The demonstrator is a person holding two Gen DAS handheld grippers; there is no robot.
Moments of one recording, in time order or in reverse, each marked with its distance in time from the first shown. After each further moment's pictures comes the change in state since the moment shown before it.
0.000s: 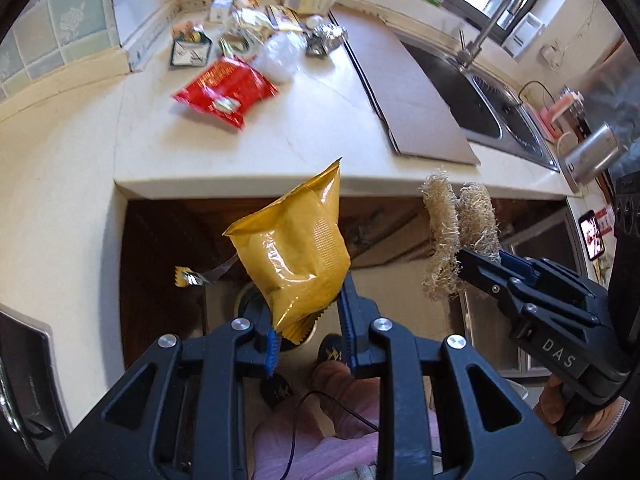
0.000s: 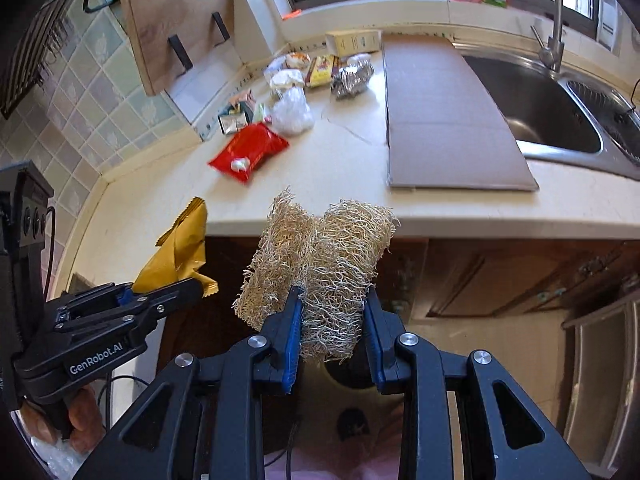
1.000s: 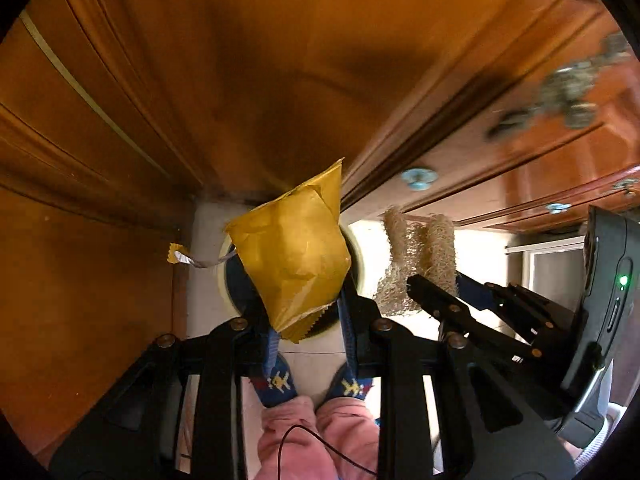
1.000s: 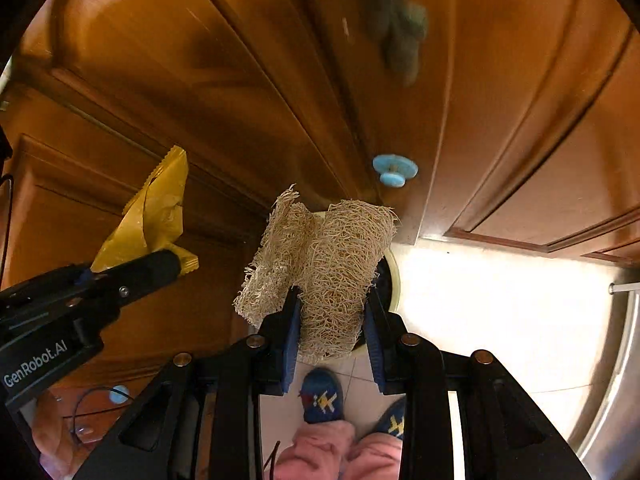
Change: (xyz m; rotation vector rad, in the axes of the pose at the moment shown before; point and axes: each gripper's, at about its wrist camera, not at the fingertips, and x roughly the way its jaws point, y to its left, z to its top) left arm 0.333 0.049 -0.112 -0.172 0.202 0.160; right arm 0.346 -0.108 -0.143 -0.028 0.313 0.046
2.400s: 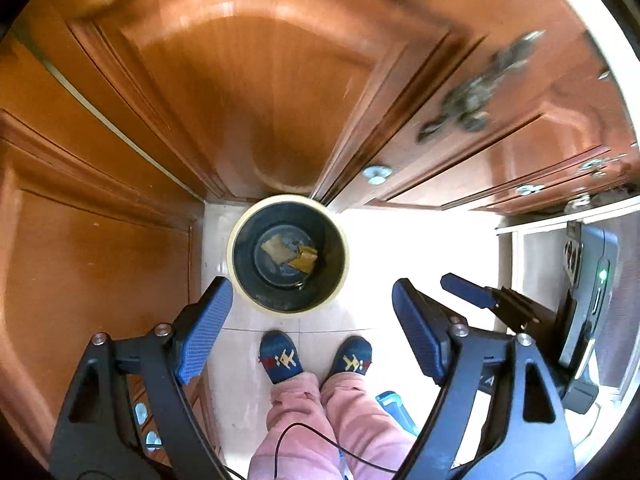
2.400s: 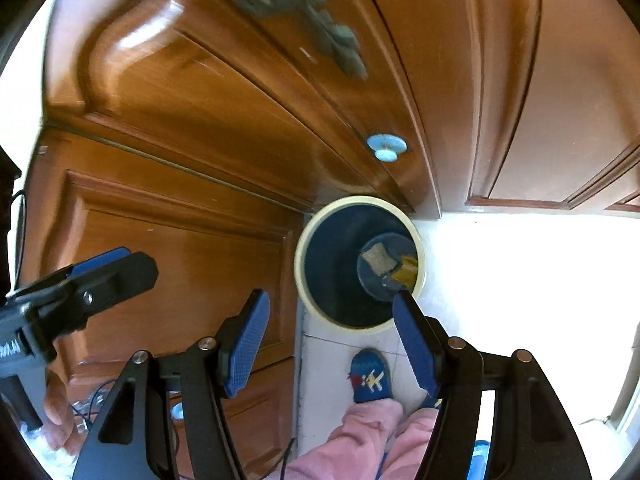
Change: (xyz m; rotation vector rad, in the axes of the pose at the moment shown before) left arm -0.101 -0.023 0.000 0.068 0.007 0.004; right arm -0.051 -0.031 -0.034 0.123 -0.003 0.179
